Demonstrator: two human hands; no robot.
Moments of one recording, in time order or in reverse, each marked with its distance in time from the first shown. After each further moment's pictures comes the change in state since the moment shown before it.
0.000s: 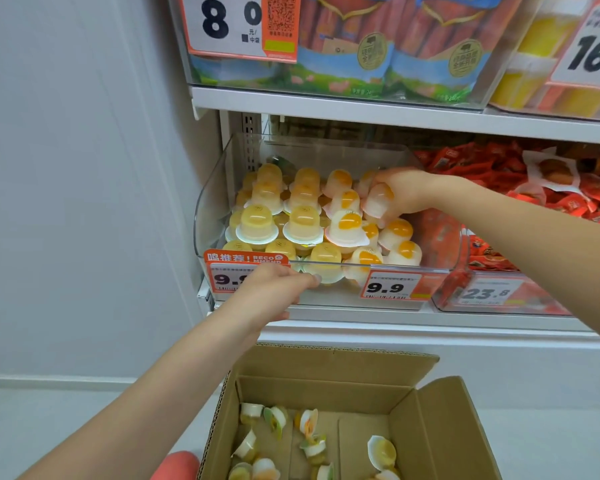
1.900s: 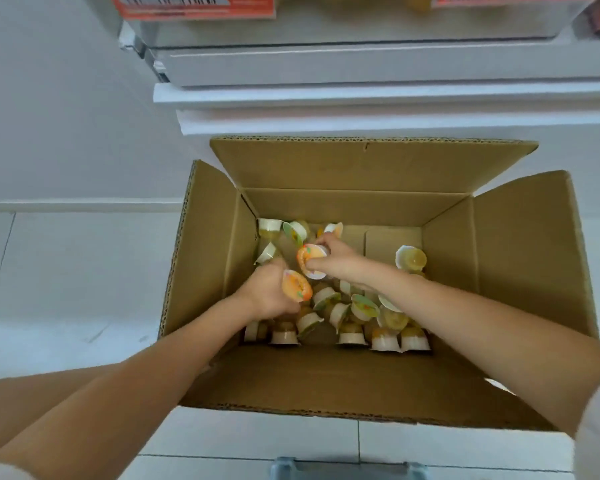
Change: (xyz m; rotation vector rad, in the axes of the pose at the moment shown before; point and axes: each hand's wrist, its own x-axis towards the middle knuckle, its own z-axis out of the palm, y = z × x) left_hand 0.013 -0.306 0.069 0.713 -0.355 -0.281; right_hand -0.126 -0.151 0.413 1.096 -0.604 0.366
